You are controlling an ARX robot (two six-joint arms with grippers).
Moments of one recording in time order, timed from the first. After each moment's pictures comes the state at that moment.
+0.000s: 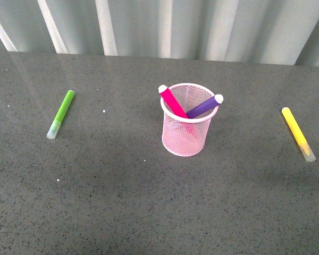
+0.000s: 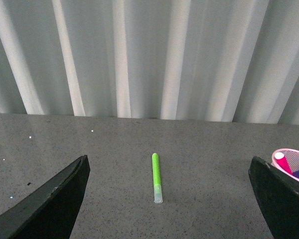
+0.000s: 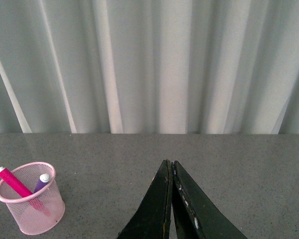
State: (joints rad) left arm 0.00 0.00 0.02 0.00 0.00 0.00; right arm 0.00 0.00 0.02 0.00 0.00 0.00
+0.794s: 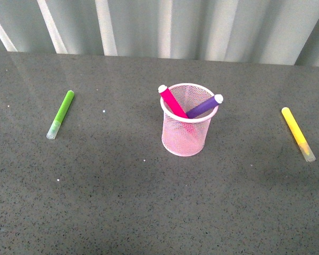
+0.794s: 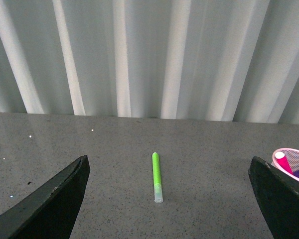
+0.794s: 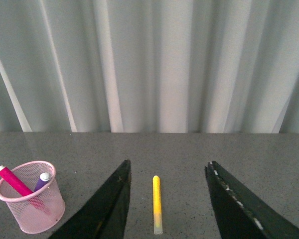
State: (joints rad) left arm 0.00 0.00 0.02 0.00 0.00 0.00; right arm 0.00 0.00 0.02 0.00 0.00 0.00
